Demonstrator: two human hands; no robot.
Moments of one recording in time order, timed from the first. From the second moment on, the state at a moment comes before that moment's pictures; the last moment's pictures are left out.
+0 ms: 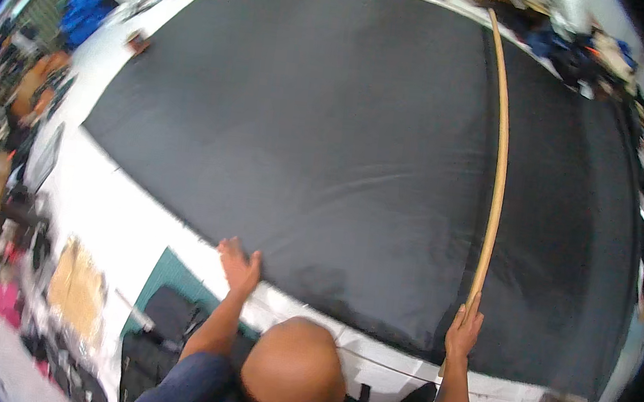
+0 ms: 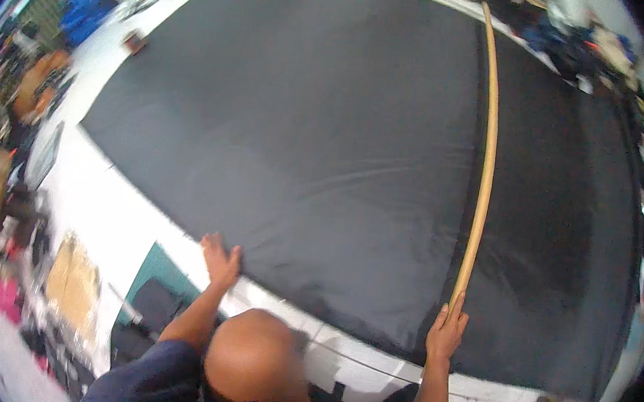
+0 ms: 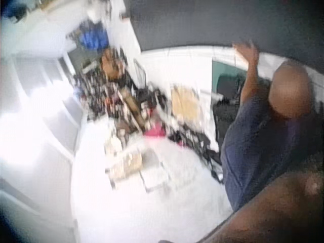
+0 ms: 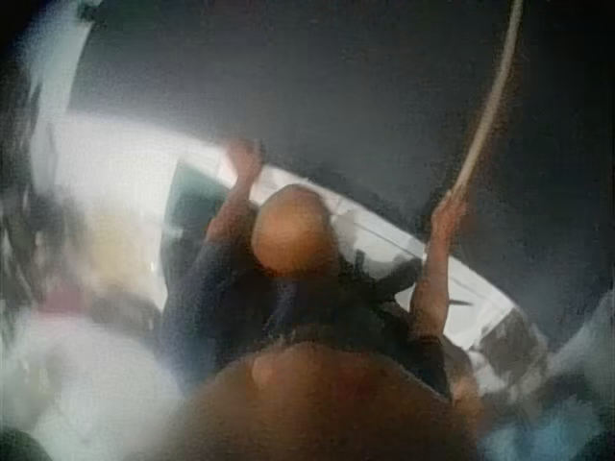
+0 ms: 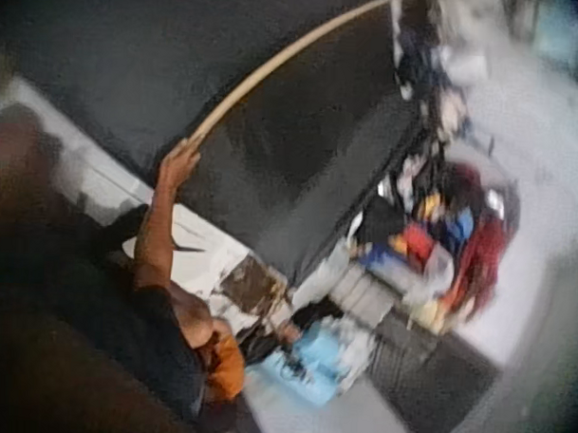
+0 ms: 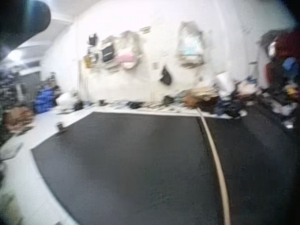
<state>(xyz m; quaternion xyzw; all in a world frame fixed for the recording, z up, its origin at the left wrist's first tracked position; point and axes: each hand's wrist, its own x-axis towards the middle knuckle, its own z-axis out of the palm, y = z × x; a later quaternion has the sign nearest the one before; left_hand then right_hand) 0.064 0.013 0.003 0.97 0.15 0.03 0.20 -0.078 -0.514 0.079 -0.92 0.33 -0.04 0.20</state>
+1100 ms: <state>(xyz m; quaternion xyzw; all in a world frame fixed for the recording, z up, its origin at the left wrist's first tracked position) 0.079 0.126 0.015 0.98 0.16 0.09 0.10 -0.110 -0.655 0.240 -0.97 0.10 0.21 0.04</state>
